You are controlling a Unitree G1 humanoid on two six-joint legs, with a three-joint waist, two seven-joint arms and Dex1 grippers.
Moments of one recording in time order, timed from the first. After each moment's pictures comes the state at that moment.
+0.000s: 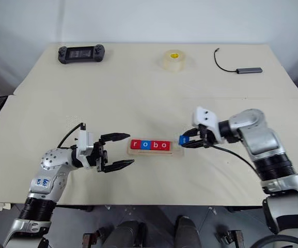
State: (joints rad) left arm -0.32 0.47 0.00 0.04 -0.43 -0.01 -1.12; right arm -0.75 -0.74 0.27 0.23 0.16 0.38 1.36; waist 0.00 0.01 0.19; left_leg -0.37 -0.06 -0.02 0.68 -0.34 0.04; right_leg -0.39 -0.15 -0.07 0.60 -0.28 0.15
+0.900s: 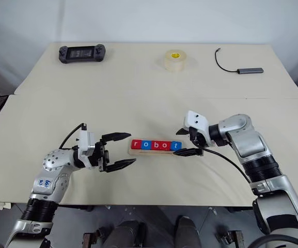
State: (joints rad) left arm -0.31 0.46 -0.01 0.04 -0.43 -0.02 -1.09; right arm -0.72 -0.71 0.25 0.22 0.15 0.39 1.31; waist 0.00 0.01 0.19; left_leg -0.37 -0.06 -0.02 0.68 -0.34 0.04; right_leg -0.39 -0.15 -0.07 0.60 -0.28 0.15
